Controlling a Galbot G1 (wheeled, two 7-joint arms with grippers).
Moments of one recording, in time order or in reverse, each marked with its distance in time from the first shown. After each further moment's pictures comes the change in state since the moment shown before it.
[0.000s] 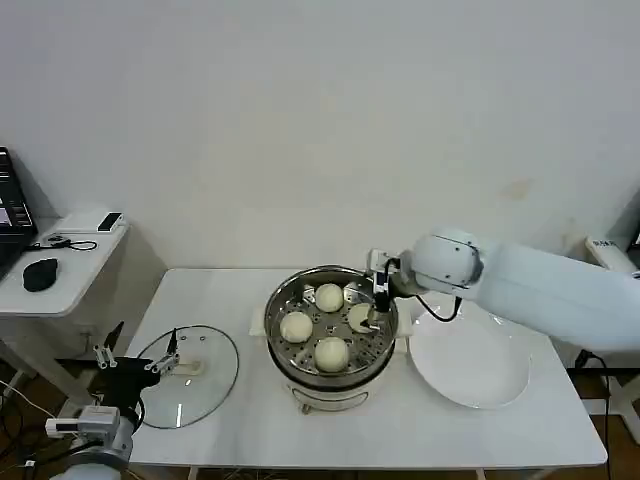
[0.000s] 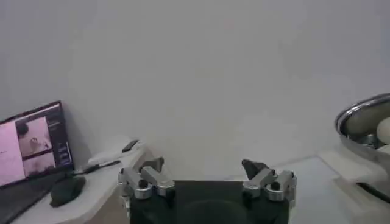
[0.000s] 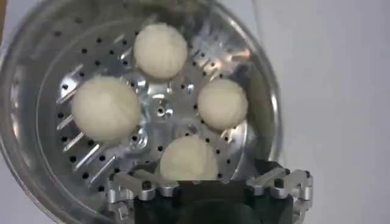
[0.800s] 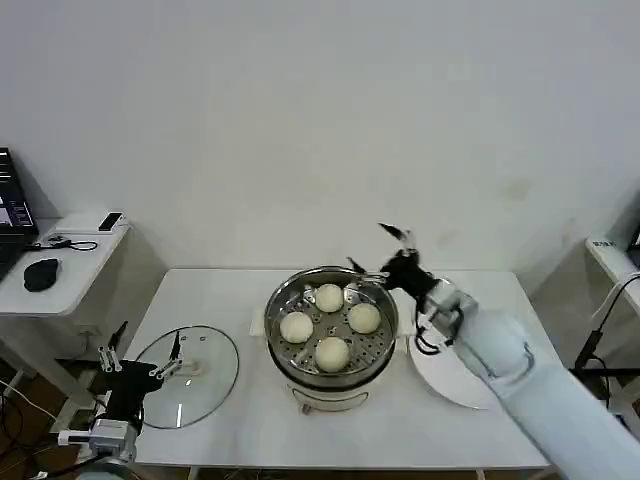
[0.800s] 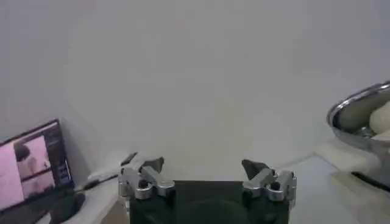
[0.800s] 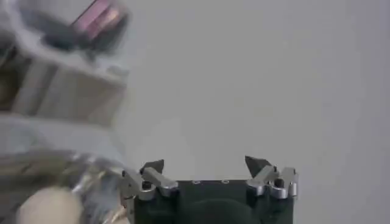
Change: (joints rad) left arm 0.026 0.004 0.015 0.064 0.160 -0.149 0.011; right arm -1.217 0.144 1.244 0.200 -0.324 0.550 0.410
